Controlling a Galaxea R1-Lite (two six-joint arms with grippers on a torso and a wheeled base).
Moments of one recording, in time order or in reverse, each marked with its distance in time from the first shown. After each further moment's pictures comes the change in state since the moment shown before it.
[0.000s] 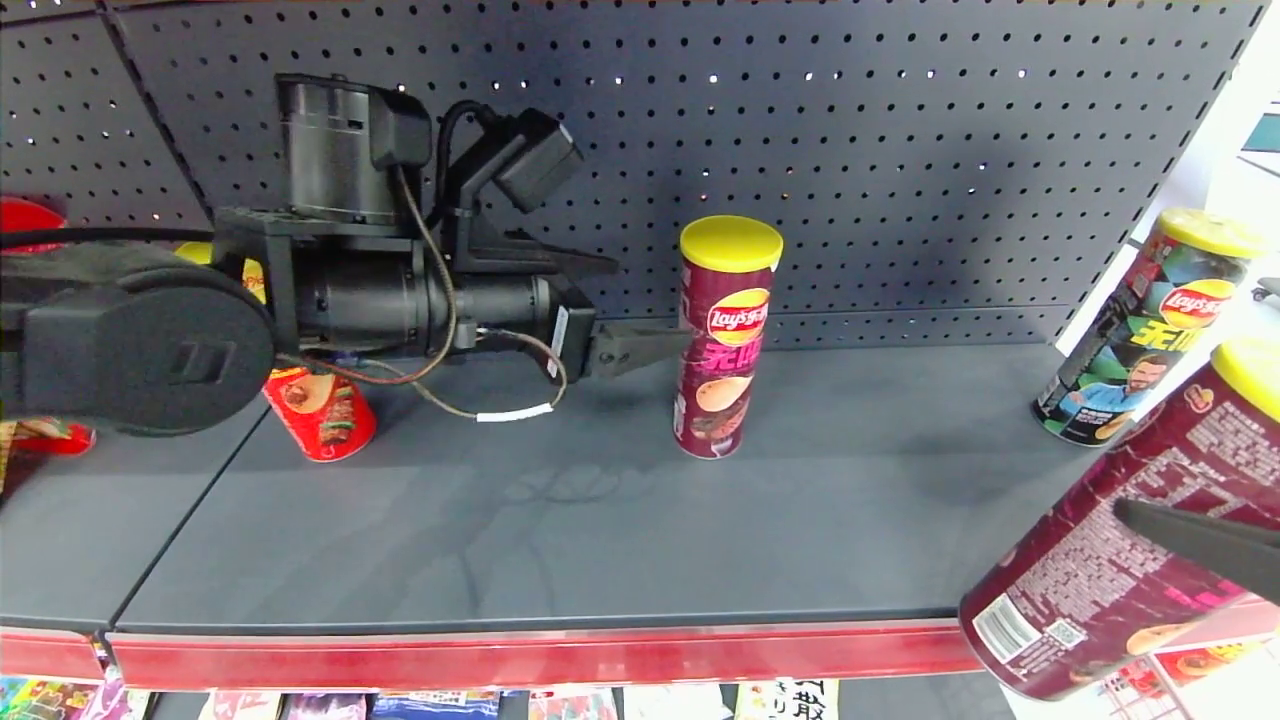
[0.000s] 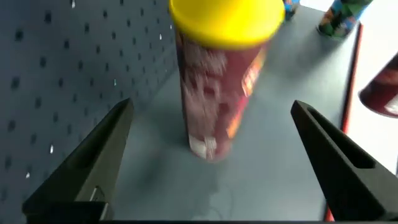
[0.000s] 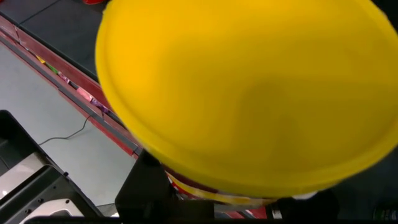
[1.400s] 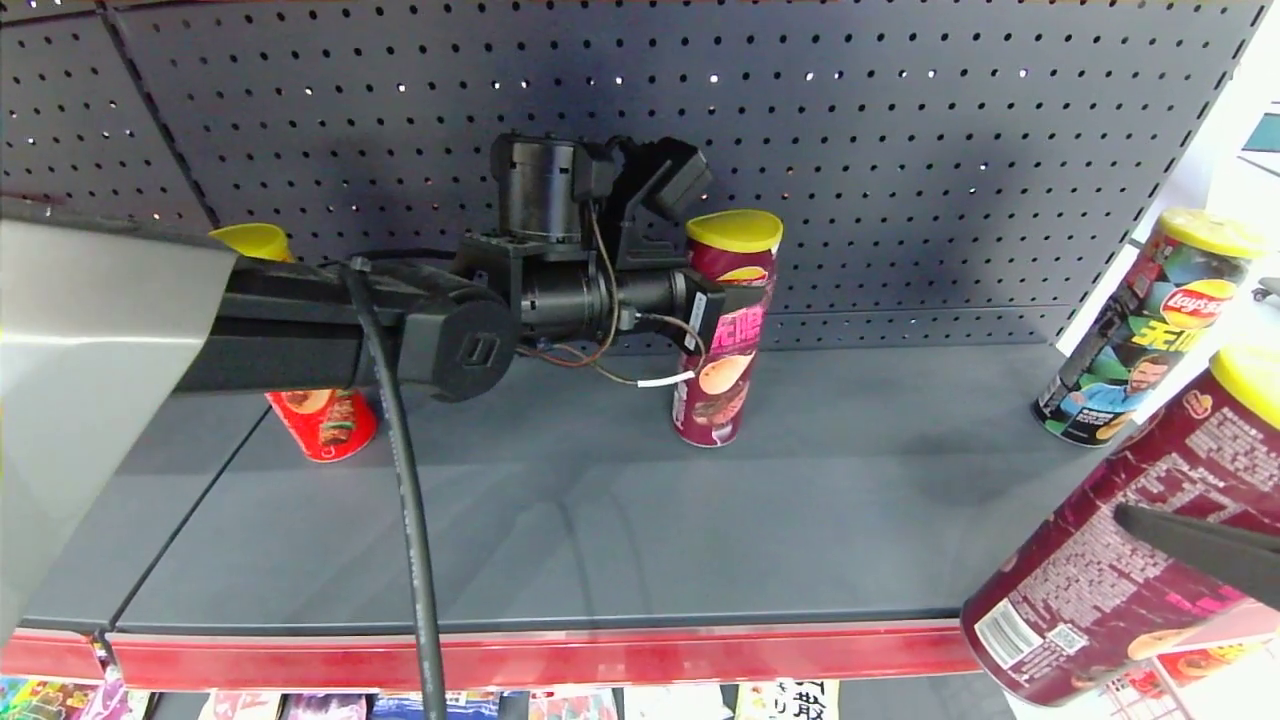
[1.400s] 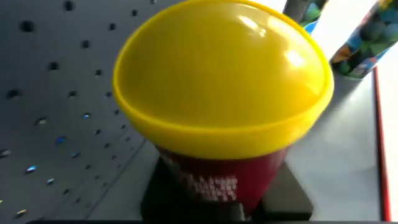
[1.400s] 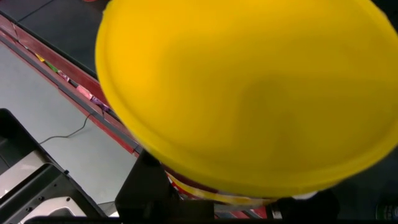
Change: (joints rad) left arm -0.083 0.338 -0.329 -0.090 0.030 -0.097; right arm -0.003 -0.003 0.007 0.007 -0.001 0.003
